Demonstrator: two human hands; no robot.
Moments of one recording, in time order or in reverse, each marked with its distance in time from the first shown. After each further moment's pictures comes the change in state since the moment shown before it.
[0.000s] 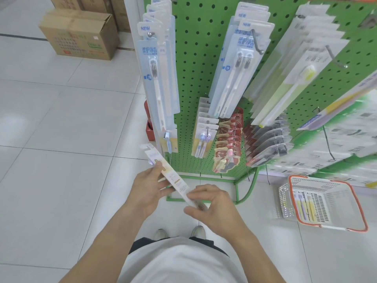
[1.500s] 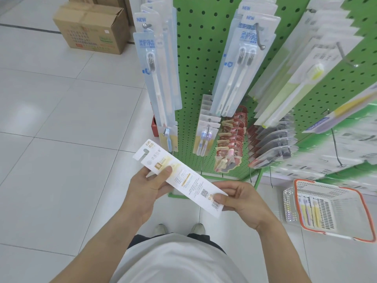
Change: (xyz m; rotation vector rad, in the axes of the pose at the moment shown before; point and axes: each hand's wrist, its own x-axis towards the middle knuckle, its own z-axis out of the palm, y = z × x) left_hand -0.024 -0.011 0.004 -0.011 -0.022 0.126; right_hand 0.011 0.033 -0.064 0.719 -0.188 0.266
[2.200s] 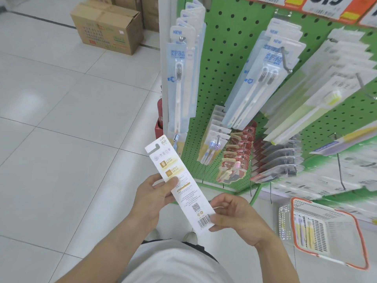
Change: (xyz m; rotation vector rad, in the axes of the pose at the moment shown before) left_hand -0.001 -0.008 -0.002 -0.106 0.074 -0.068; right_hand 0.001 -0.001 0.011 -0.069 -0.168 0.040
